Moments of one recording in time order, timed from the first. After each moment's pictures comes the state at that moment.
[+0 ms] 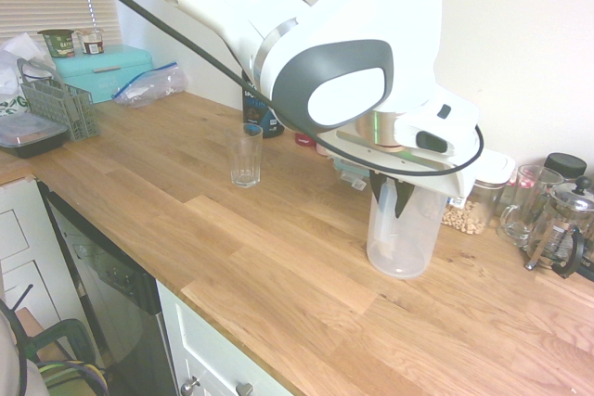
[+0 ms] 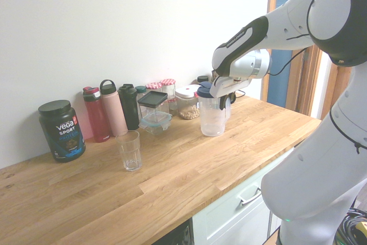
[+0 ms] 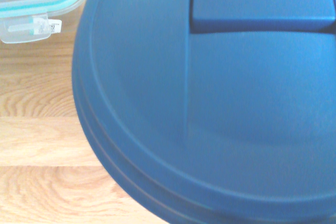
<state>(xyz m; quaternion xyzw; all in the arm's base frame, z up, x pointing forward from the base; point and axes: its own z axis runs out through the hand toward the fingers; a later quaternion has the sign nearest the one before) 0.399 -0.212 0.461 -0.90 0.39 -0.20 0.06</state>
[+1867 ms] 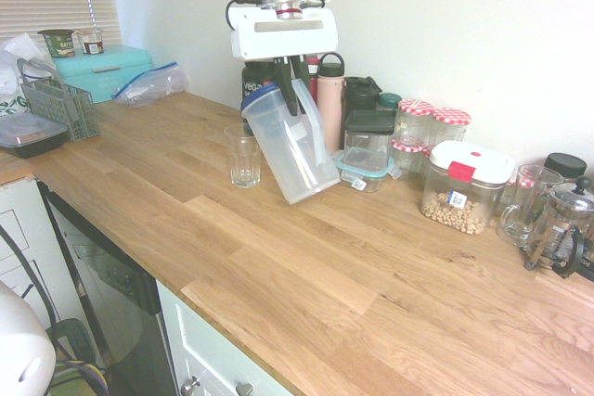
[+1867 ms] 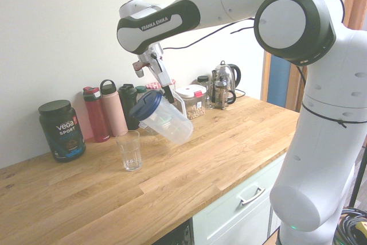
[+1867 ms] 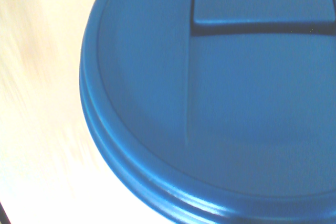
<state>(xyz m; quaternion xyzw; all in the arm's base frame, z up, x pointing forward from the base) 0.529 0.056 0.551 -0.95 -0.24 0.07 -0.18</state>
